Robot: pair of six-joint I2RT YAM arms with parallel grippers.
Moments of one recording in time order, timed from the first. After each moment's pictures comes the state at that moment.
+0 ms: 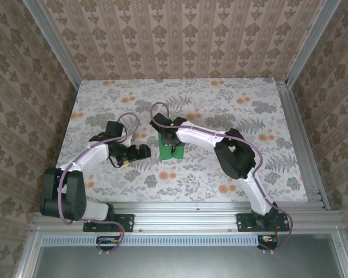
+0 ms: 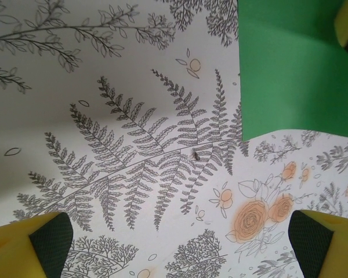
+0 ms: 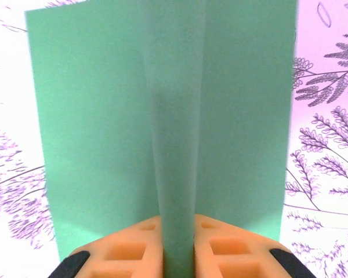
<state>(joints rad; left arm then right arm) -0.21 1.37 0.78 -0.64 0.45 -0.29 0.81 2.22 1.78 -0.78 0.32 0.83</state>
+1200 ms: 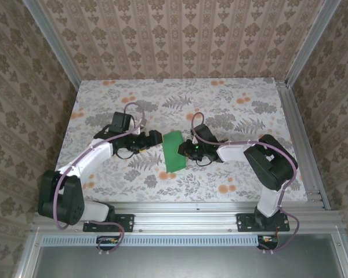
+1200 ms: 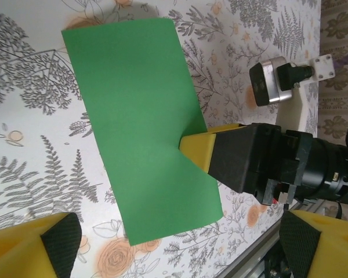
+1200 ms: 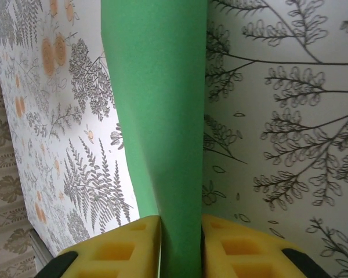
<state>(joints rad) -0.36 1.37 0.87 -0.44 0.61 -0.54 0.61 1.81 0.87 0.15 -0.35 0.98</state>
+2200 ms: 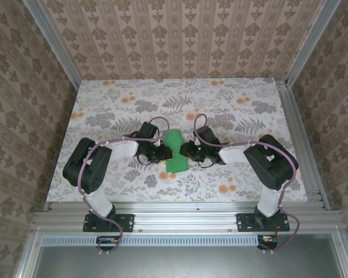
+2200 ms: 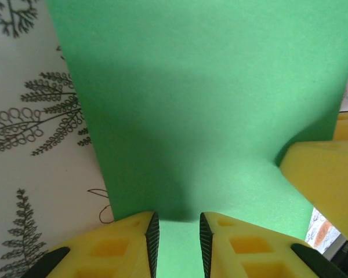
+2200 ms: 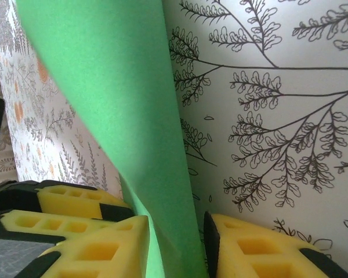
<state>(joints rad) -0.55 1.73 0.86 -0.24 0.52 -0.62 0.59 1.81 0.82 0.22 -0.35 0.98</state>
